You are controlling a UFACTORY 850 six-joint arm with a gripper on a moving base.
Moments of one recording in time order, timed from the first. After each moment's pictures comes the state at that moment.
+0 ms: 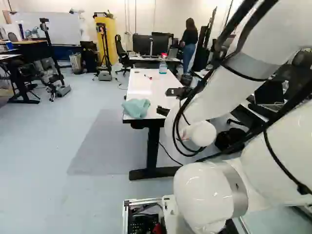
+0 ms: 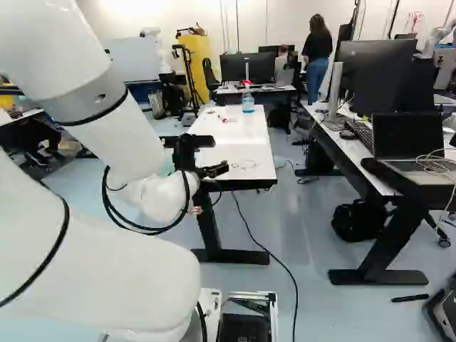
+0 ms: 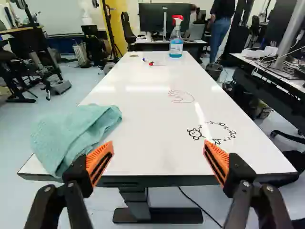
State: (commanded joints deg) arm 0.0 16.0 -5.0 0.0 50.0 0.0
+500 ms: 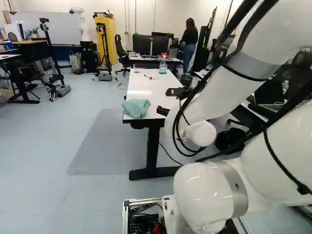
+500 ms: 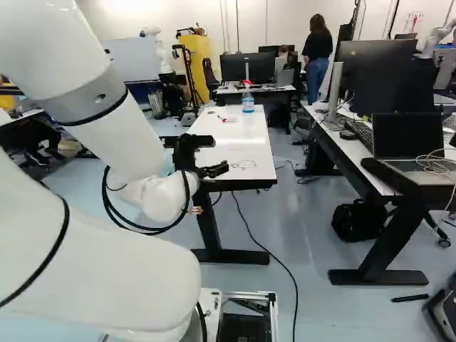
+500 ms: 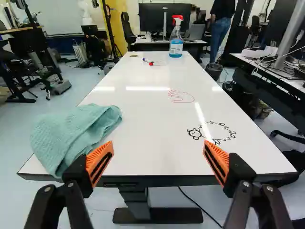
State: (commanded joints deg) arm 0.0 16.0 -5.0 0.0 50.0 0.0
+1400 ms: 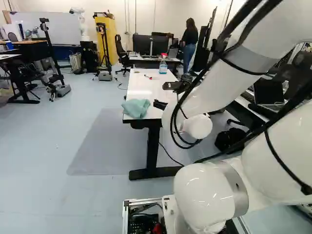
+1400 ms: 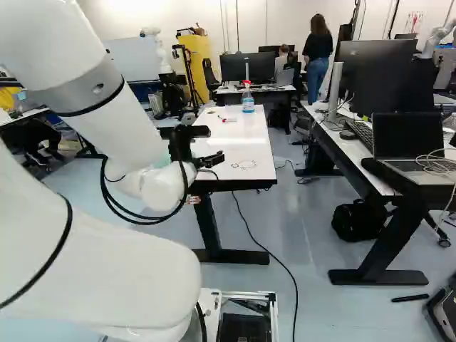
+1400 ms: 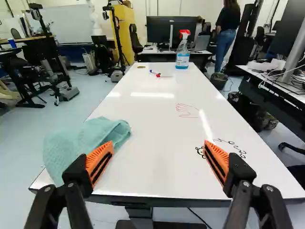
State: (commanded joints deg) arm 2.9 16.0 -8.8 0.0 50.0 0.0
